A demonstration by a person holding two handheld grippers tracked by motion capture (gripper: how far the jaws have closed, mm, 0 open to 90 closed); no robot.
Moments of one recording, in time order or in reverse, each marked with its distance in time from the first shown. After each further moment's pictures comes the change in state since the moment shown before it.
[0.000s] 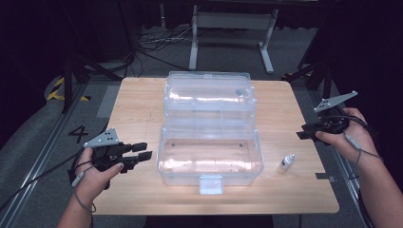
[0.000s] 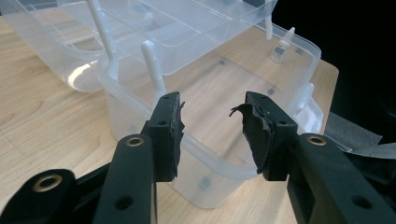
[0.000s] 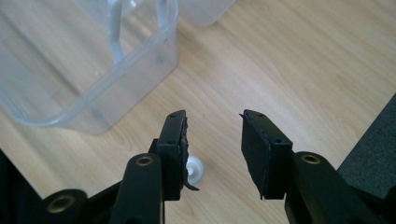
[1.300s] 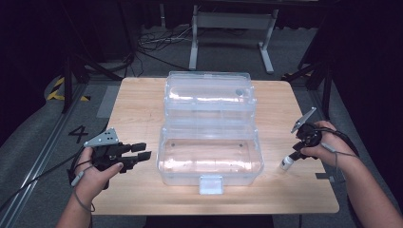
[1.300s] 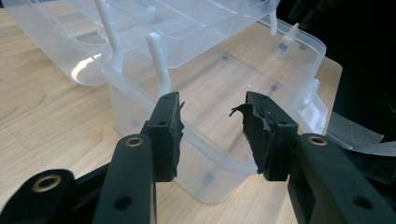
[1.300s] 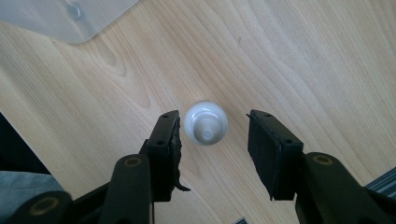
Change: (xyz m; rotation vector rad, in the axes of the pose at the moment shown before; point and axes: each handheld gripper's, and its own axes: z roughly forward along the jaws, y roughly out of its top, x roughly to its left) left arm 0.003 -0.002 0.001 0.016 0.006 -0.008; right arm 0.000 -0.017 0.073 0.332 0.106 -0.140
